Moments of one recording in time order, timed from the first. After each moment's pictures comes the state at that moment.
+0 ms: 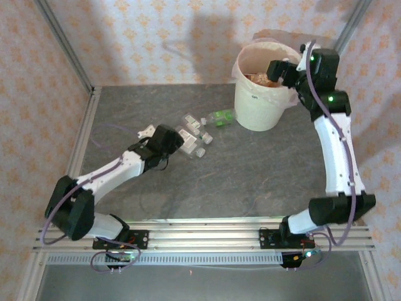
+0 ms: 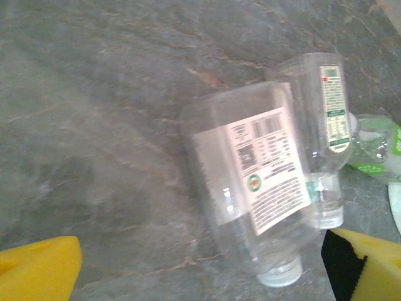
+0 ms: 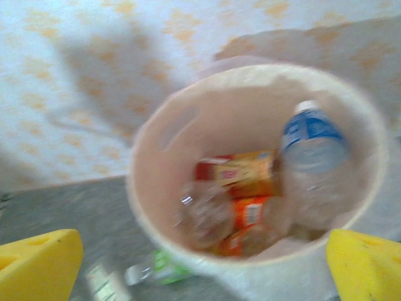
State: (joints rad) left arm -0.51 1.44 0.97 -0.44 -0.31 -1.17; right arm 0.07 1.42 1.72 -0.67 -0.15 0.26
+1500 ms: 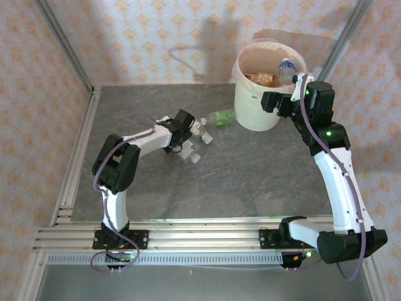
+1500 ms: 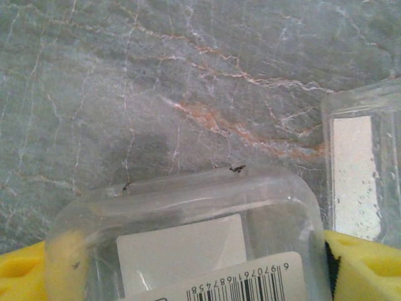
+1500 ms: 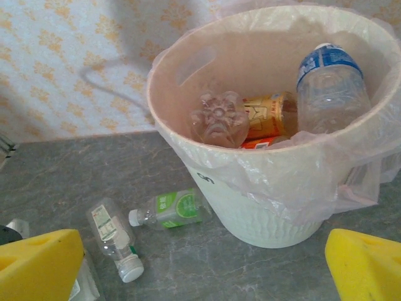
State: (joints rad) left arm -0.46 1.94 1.31 -0.49 -0.34 -1.15; right arm 0.12 1.15 1.40 -0.64 -0.12 0.19
